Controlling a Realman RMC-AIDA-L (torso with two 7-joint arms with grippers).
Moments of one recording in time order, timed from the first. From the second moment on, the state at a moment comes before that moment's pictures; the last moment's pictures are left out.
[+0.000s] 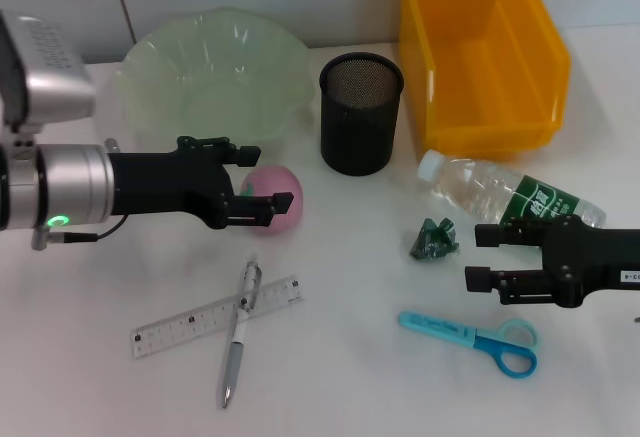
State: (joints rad) left arm -0.64 -2.07 1.08 0.69 1.90 1.25 -1.47; right arm 0.44 2.02 -0.51 -0.62 -2.14 -1.75 1.39
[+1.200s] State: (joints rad) left arm -0.67 -2.07 1.39 0.61 1.81 0.85 -1.48; right arm 0.45 2.02 -0.51 -0.62 -2.14 -1.74 1.39
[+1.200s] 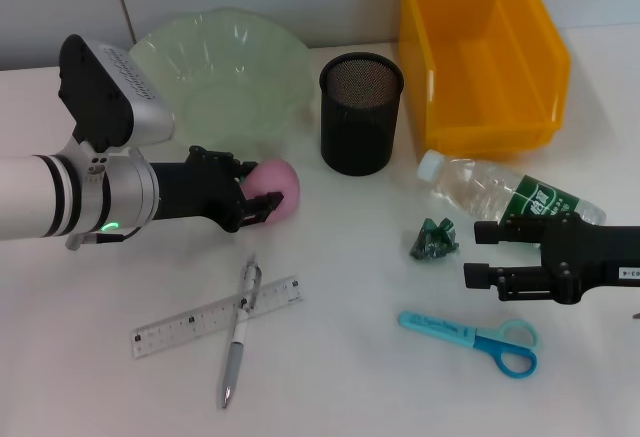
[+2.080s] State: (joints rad) left arm -0.61 -2.07 0.97 0.54 1.46 1.19 -1.29; right arm 0.44 2.02 -0.51 -0.62 -2.14 -1.74 1.40
